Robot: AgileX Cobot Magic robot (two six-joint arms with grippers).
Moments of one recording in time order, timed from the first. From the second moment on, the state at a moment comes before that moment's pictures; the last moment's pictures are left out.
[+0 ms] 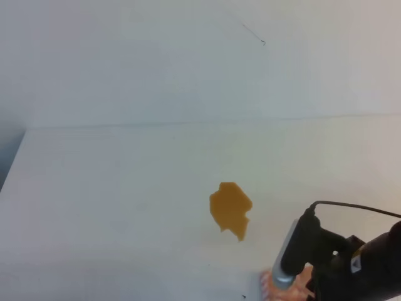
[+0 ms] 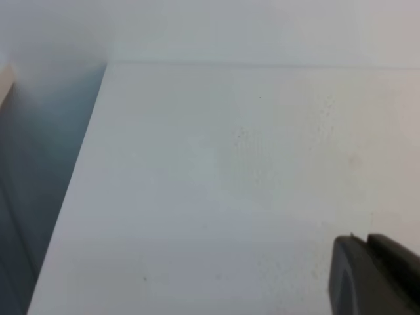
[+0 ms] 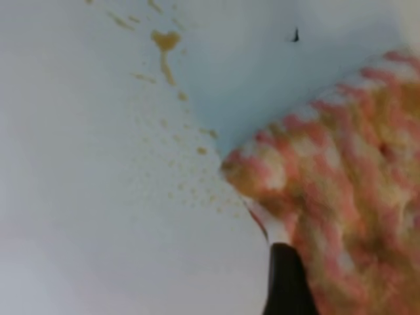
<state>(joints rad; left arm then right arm) 0.00 0.00 0.00 -0.20 0.33 0.03 0.61 1.46 -0.70 0.28 0.52 -0.62</state>
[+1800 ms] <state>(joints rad) 0.00 0.00 0.00 -0.20 0.33 0.03 0.54 2.13 -1.63 0.05 0.49 -0.49</state>
